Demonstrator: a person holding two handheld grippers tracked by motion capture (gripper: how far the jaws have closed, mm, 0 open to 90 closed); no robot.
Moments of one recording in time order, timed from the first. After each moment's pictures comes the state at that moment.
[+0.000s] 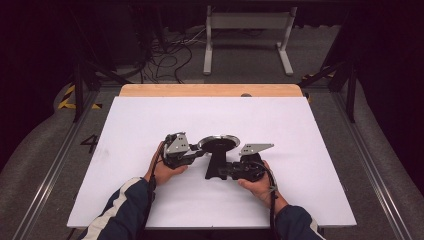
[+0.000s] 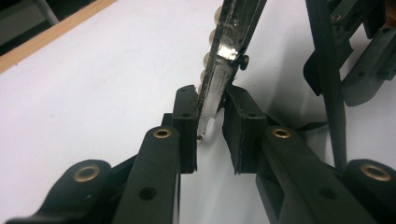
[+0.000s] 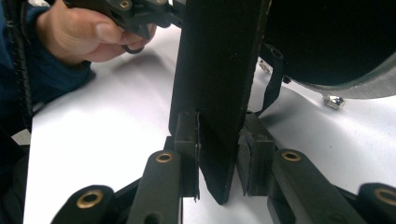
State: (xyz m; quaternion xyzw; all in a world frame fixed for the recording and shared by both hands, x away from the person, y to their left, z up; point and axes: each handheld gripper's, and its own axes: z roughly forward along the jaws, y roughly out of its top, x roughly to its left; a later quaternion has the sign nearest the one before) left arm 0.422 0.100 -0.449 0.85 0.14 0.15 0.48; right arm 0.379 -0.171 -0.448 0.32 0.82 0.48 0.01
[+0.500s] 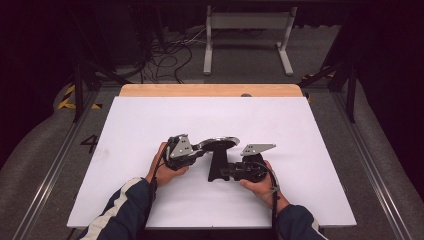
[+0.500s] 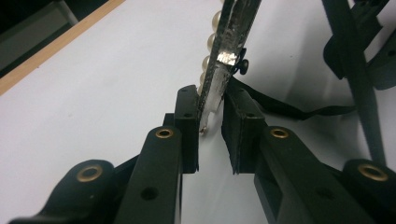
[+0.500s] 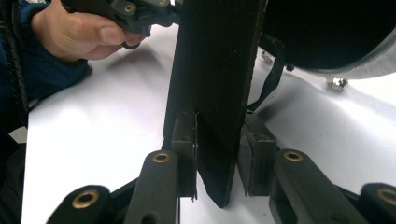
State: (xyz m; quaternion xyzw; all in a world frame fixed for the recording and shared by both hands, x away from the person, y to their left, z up) left arm 0.416 0.092 -0.450 0.86 0.14 0.20 0.46; right arm 0.376 -0.177 -0.448 0.32 0.82 0.47 0.02
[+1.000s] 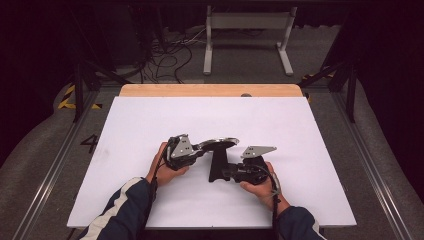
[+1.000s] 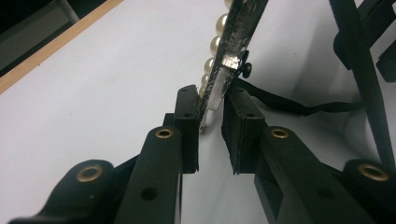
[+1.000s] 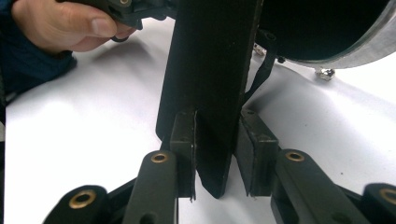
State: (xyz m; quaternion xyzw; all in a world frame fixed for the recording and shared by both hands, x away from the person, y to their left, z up) left arm 0.418 0.093 -0.452 0.85 0.14 0.20 0.46; right arm 0.367 -0.177 -0.444 0.33 0.83 0.45 0.05
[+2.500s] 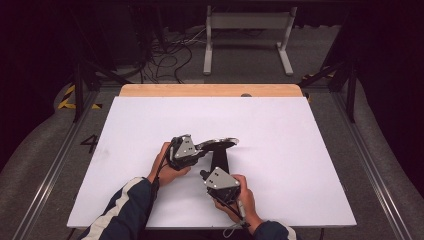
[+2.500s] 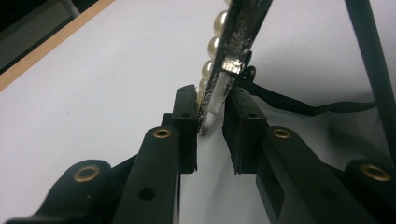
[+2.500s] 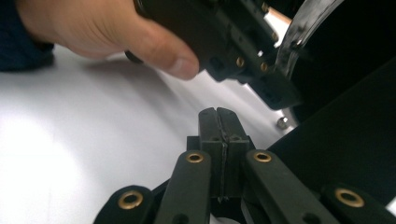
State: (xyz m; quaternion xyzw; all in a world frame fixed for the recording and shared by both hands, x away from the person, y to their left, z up) left arm 0.417 0.086 -0.454 0.86 0.14 0.21 0.44; right arm 0.309 -0.085 -0.447 0.24 0.83 0.41 0.29
